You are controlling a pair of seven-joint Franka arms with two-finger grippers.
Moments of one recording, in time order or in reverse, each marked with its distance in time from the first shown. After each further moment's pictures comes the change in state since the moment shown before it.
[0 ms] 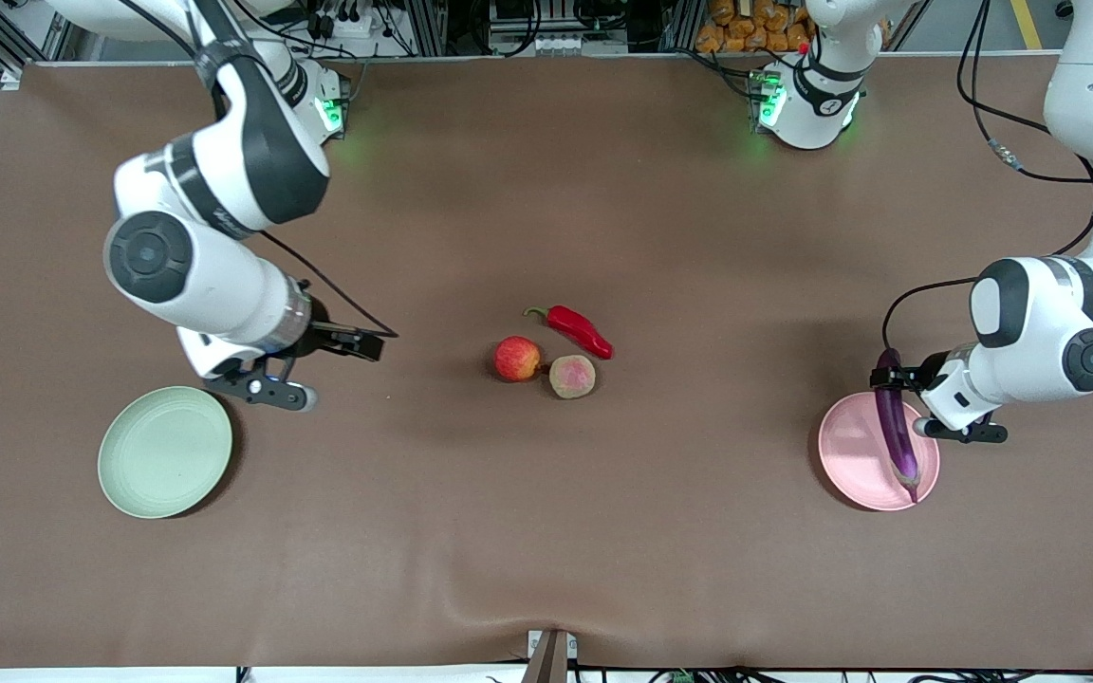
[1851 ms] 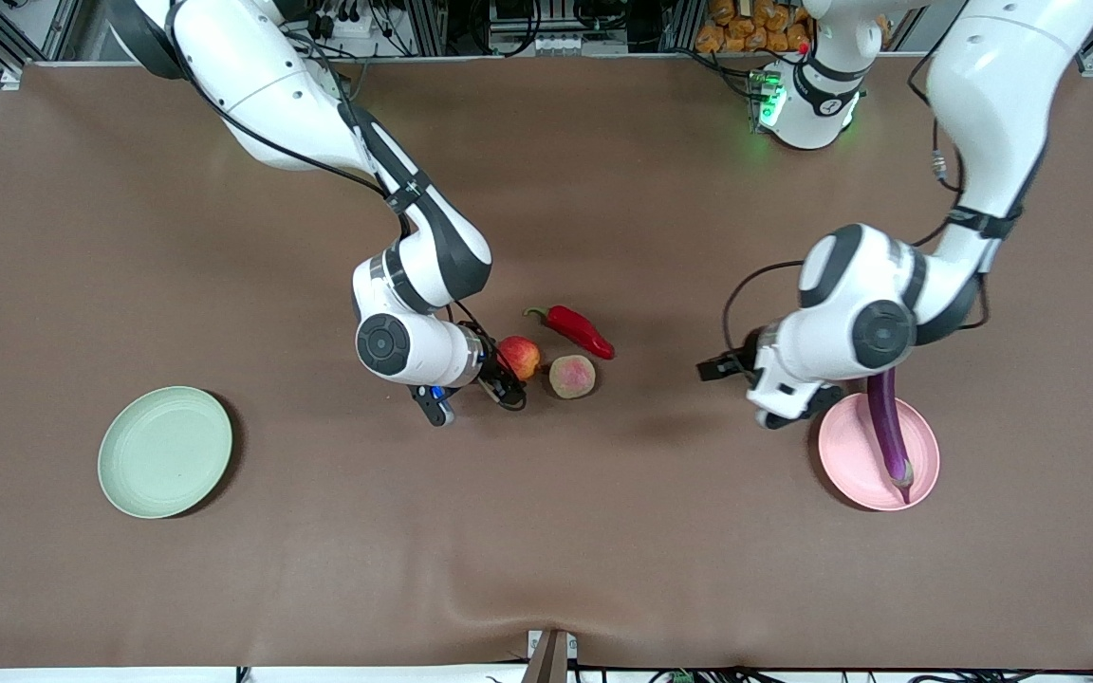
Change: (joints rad) left arm -0.260 0.003 -0.248 0.068 -0.091 -0.066 -0.919; right arm 0.207 0.363 -0.003 -0.014 0.275 0.410 0.618
